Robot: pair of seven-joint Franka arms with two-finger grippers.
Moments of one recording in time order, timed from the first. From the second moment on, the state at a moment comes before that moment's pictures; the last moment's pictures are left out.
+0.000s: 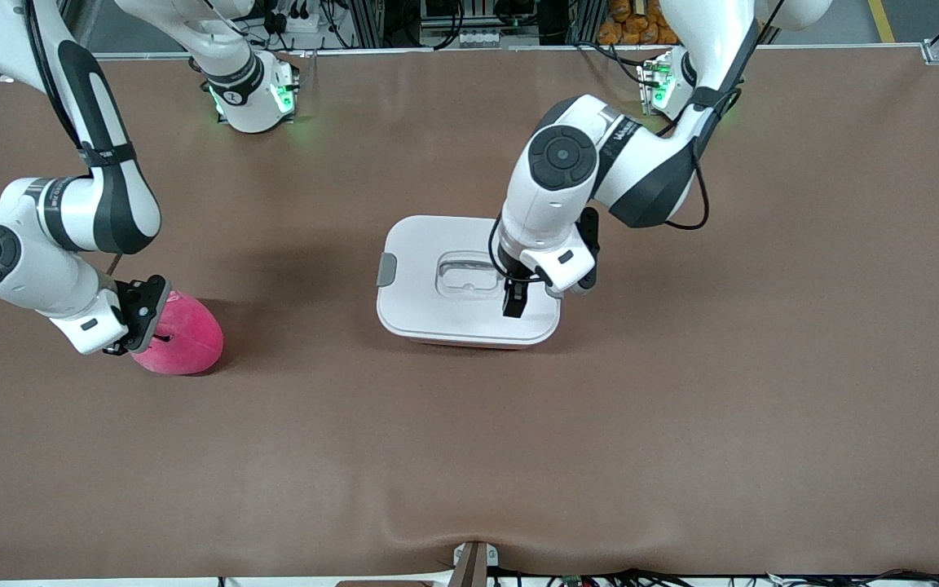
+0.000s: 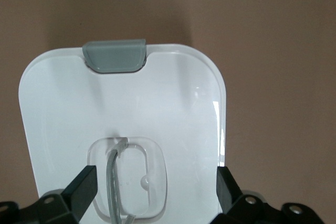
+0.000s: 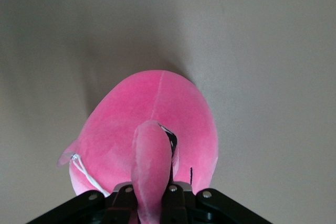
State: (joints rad) left arm -0.70 0.51 -0.01 -1.43 -0.07 2.01 -2.13; right arm -0.02 0.30 -0.04 -1.97 -0.08 2.25 -1.39
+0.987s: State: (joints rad) left arm -0.83 0.59 -0.01 -1.41 0.00 2.09 -2.38; right arm 0.01 0.29 -0.04 -1.71 -0.03 2.07 -1.30
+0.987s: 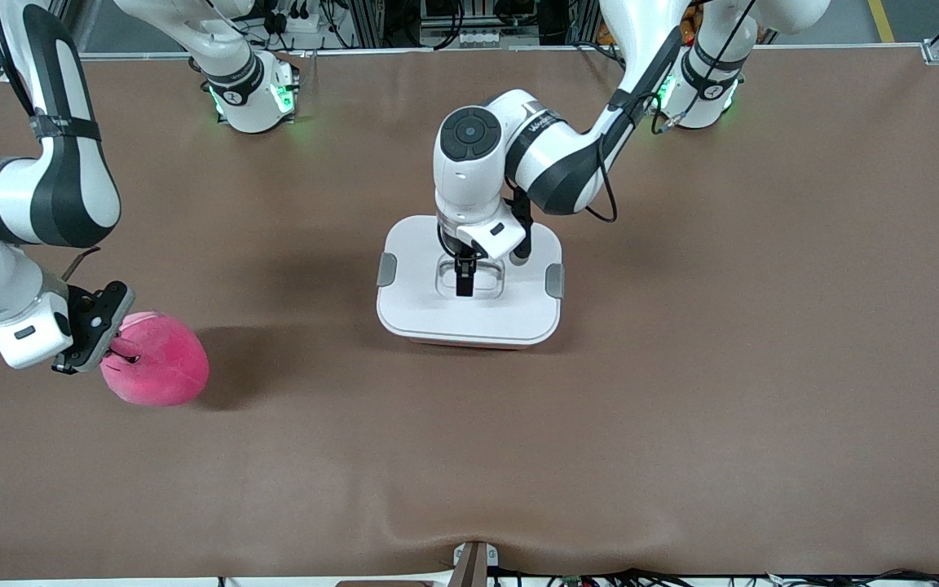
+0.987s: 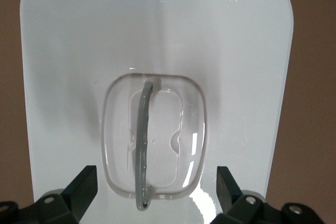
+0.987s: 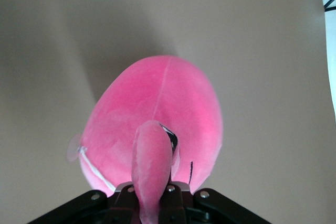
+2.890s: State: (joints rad) left arm -0.84 0.60 0.00 -1.44 0.02 2.08 -2.40; right arm 0.31 0.29 -0.03 -1.49 0.25 1.70 0.05
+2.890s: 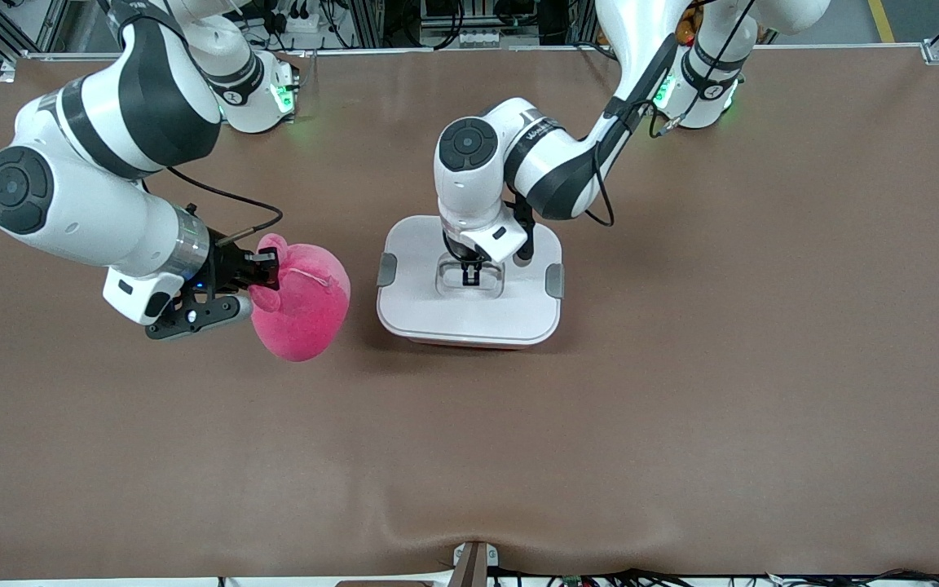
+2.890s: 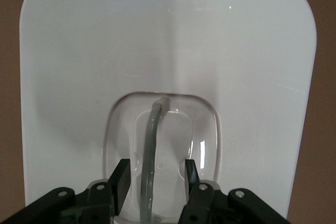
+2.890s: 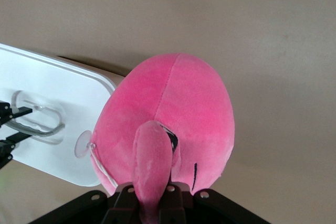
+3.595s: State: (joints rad) left arm -0.84 0.60 0.00 -1.44 0.02 2.08 -2.40; right arm 0.27 0.30 -0.05 -1.49 0.25 1.70 0.03
